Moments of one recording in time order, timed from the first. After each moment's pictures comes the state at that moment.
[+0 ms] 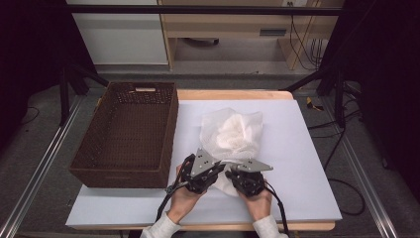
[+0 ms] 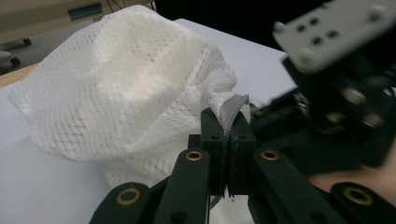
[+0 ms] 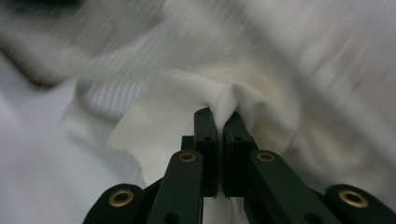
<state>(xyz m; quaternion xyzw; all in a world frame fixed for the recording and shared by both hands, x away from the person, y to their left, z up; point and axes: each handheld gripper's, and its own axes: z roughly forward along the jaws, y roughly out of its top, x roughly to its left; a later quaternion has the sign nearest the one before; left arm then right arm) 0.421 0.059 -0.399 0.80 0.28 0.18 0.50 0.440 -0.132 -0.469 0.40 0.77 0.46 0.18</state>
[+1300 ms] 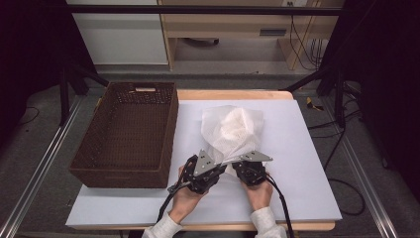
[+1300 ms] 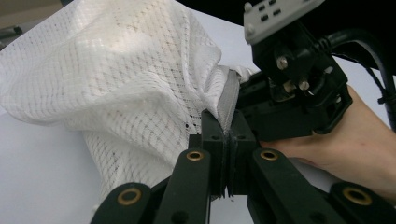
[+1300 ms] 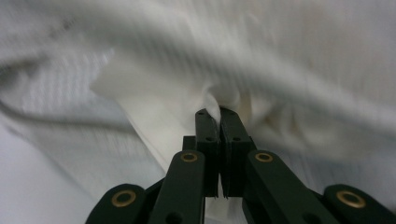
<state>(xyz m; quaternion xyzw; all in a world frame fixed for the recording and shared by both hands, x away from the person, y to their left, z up) 0.426 0.054 -0.412 0.80 0.29 0.17 0.49 0.469 -0.141 -0.482 0.45 0.76 0.42 0.20</state>
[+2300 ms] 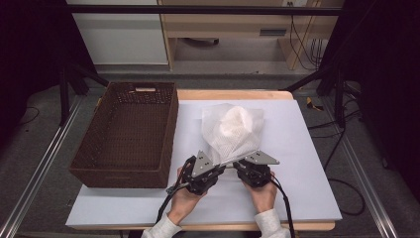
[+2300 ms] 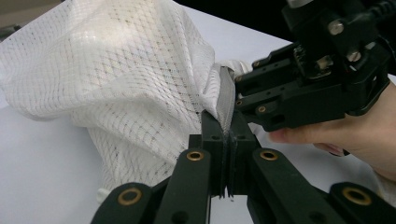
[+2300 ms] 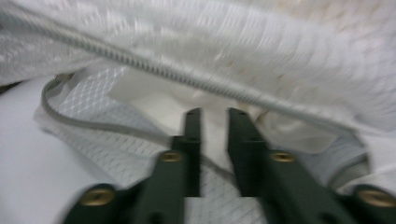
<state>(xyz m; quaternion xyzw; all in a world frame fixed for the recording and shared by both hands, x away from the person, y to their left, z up) 0.425 0.057 -0.414 0.80 0.29 0.17 0.49 0.456 -0.150 -0.466 0.43 0.75 0.44 0.23</state>
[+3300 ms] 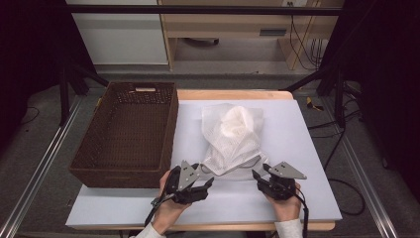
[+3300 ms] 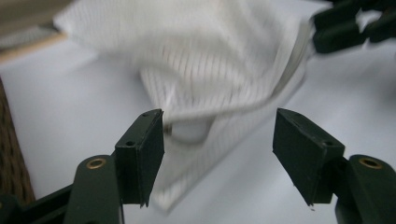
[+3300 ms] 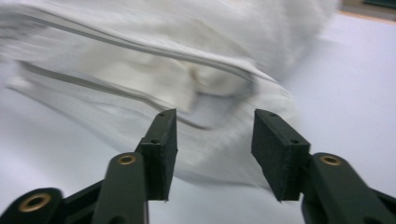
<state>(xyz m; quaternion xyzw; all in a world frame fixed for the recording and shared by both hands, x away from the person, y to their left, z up) 0.403 0.099 -0.439 0.81 0.33 0.23 0.44 0.417 -0.209 -0.462 0.44 0.74 0.42 0.27</state>
